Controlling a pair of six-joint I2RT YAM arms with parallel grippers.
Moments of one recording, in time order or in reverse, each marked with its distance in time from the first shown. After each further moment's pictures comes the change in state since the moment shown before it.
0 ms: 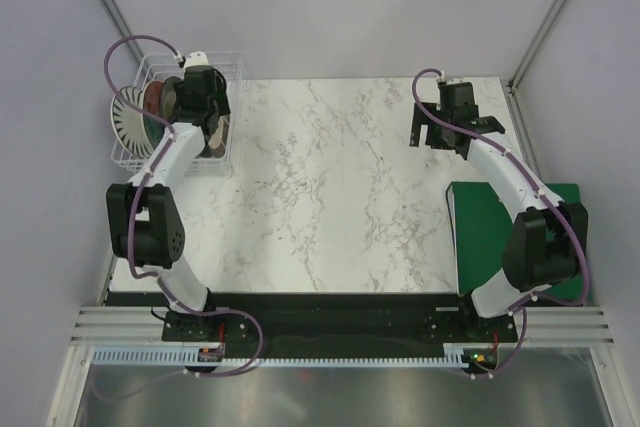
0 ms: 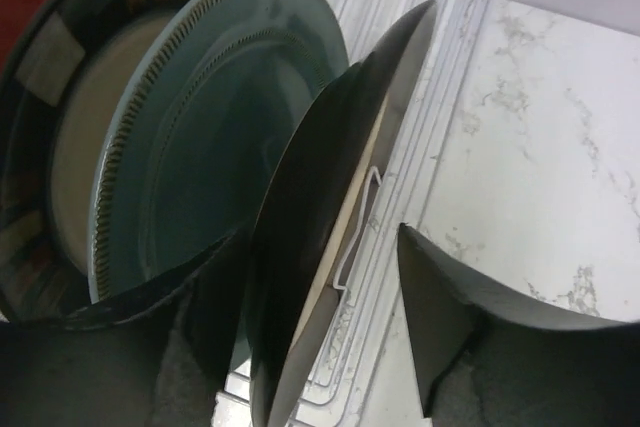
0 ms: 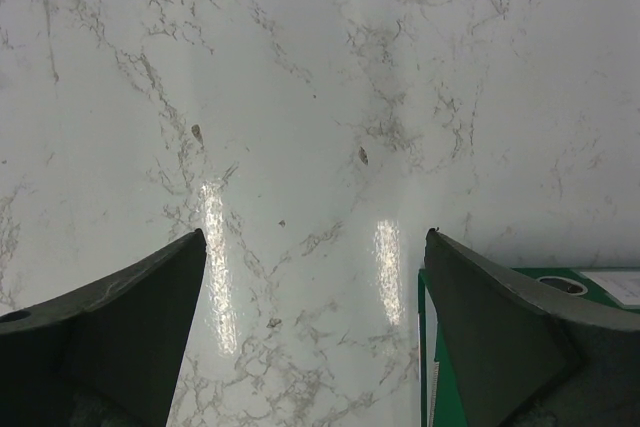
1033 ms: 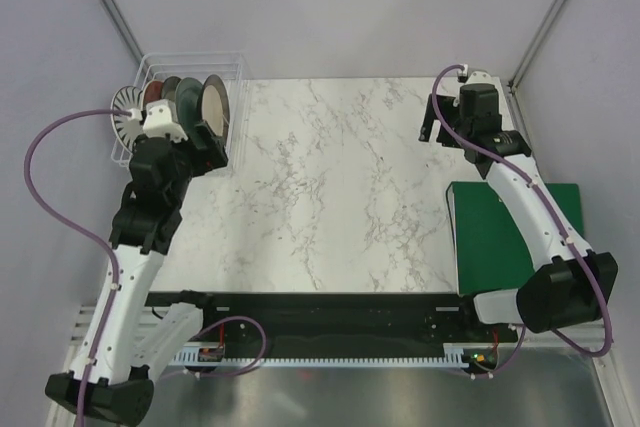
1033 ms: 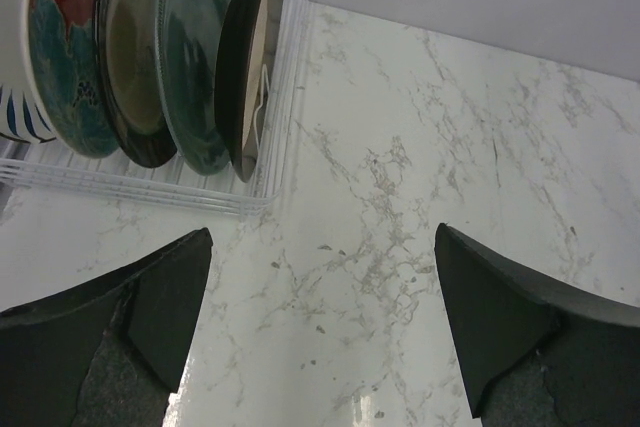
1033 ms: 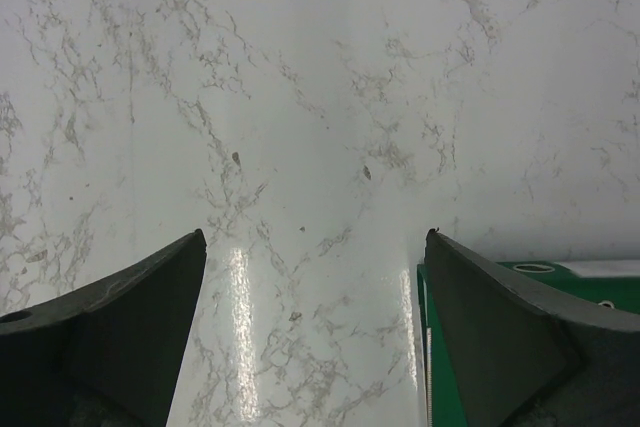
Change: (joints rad) left arm -0.087 -0.890 -0.407 -0.251 0.200 -0.108; right arm 0.000 -0.235 -0.060 0.021 0.004 0.035
